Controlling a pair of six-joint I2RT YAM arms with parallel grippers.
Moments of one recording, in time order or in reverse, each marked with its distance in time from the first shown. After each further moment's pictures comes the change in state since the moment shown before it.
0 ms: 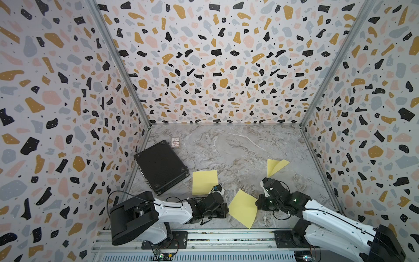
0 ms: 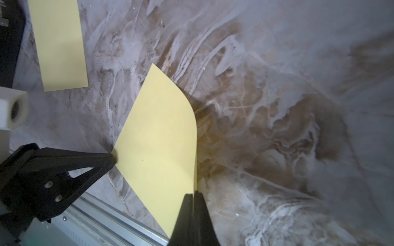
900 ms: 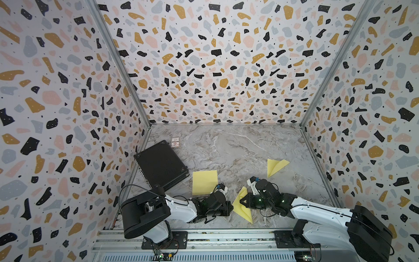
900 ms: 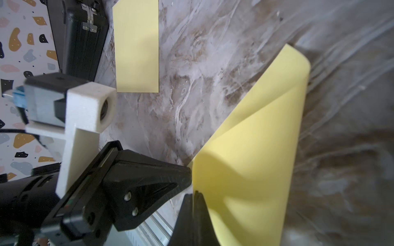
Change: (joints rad) left arm 0.000 0.121 0.010 0.192 0.002 -0.011; right arm 0.093 0.246 -0.067 0.538 -0.118 0.148
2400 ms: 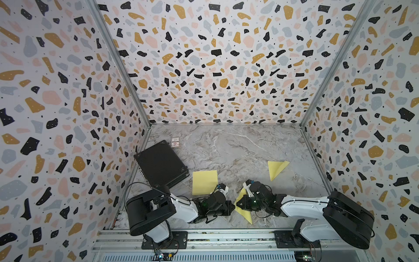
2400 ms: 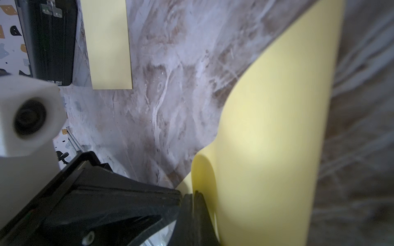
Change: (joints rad) left arm 0.000 0.051 -0.013 0.109 0.012 -0.020; right arm 0.029 0.193 -0.026 0.178 -0.016 0.032
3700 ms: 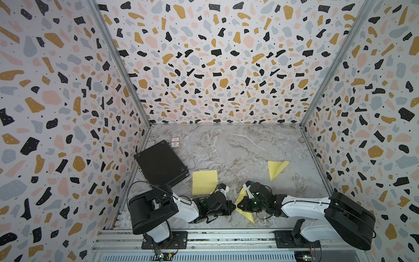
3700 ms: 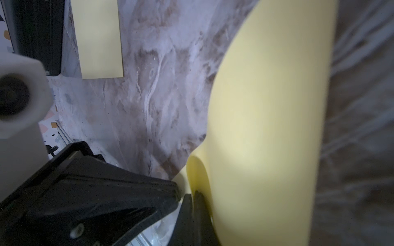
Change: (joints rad) left arm 0.000 0.023 0.000 0.037 0.005 -0.014; right arm 0.006 -0.011 0.000 -0.050 0.003 -0.027
